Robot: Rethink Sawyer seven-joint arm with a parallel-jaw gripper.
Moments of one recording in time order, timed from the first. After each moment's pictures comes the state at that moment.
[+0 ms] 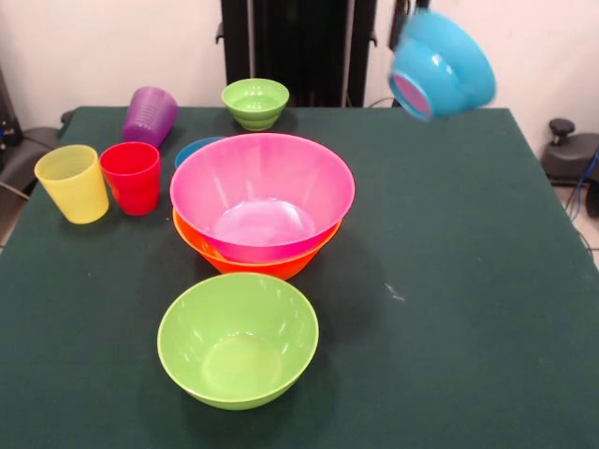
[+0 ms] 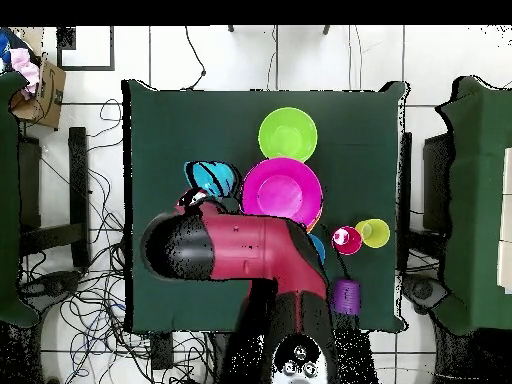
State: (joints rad) arm -0.13 -1.02 0.01 1.79 -0.10 0.63 2.32
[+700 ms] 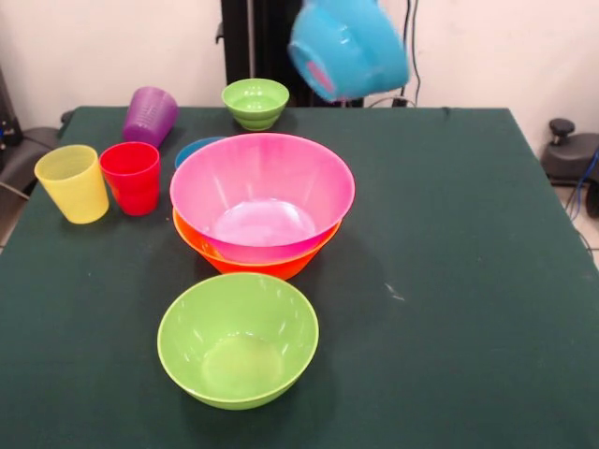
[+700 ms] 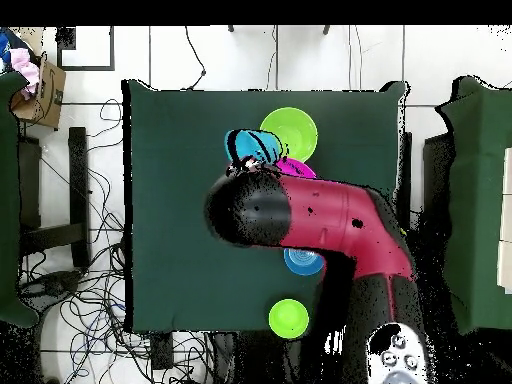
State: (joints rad) arm -0.35 -1.00 0.13 1.67 -0.16 0.70 2.24
